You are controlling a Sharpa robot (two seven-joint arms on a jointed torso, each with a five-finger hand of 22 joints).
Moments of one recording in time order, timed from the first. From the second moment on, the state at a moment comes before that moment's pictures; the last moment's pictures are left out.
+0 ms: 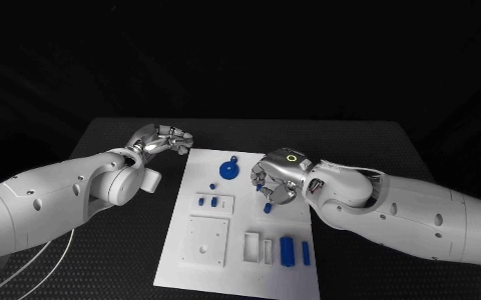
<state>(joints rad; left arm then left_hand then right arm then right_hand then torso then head) 1.23 -0.82 -0.12 1.29 -0.27 -0.29 0.27 1.16 -0.16 0.62 -0.19 0.08 0.93 0.14 0.34 0.48 1.30 0.08 0.08 0.23 1.01 0.05 0.68 0.45 0.03 0.71 -0.06 0.68 1.25 1.12 -0.76 -0.07 1.60 -1.84 -0.34 -0.10 1.21 -0.25 0.91 -0.19 0.05 1.09 0.09 0.38 0.47 1.35 0.03 0.17 0.24 1.24 -0.07 1.12 0.84 0.25 1.09 0.02 0.84 1.31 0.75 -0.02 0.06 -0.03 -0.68</state>
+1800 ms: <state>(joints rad) 1.24 -0.76 -0.12 1.25 -0.24 -0.31 0.27 1.16 -0.16 0.61 -0.19 0.08 0.93 0.14 0.34 0.48 1.30 0.08 0.08 0.23 1.01 0.05 0.67 0.46 0.03 0.71 -0.05 0.68 1.25 1.02 -0.52 -0.13 1.52 -1.89 -0.32 -0.09 1.20 -0.25 0.90 -0.20 0.08 1.08 0.09 0.38 0.48 1.35 0.03 0.17 0.25 1.25 -0.07 1.12 0.84 0.25 1.09 0.02 0.85 1.31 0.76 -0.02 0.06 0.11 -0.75</state>
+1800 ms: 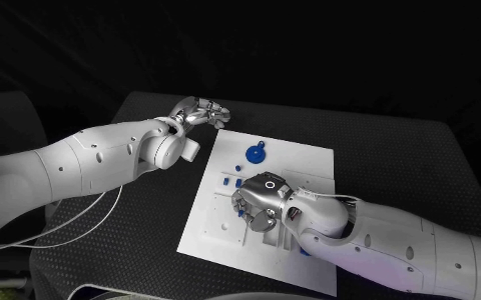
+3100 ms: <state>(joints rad) 1.24 -0.76 -0.12 1.25 -0.24 -0.31 0.27 1.16 -0.16 0.61 -0.19 0.08 0.93 0.14 0.34 0.48 1.30 0.08 0.08 0.23 1.01 0.05 0.67 0.46 0.03 0.71 -0.05 0.67 1.25 1.02 -0.50 -0.15 1.50 -1.92 -0.31 -0.09 1.20 -0.25 0.90 -0.20 0.08 1.08 0.09 0.38 0.48 1.35 0.03 0.16 0.26 1.24 -0.07 1.12 0.84 0.25 1.09 0.02 0.85 1.31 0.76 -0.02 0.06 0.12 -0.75</state>
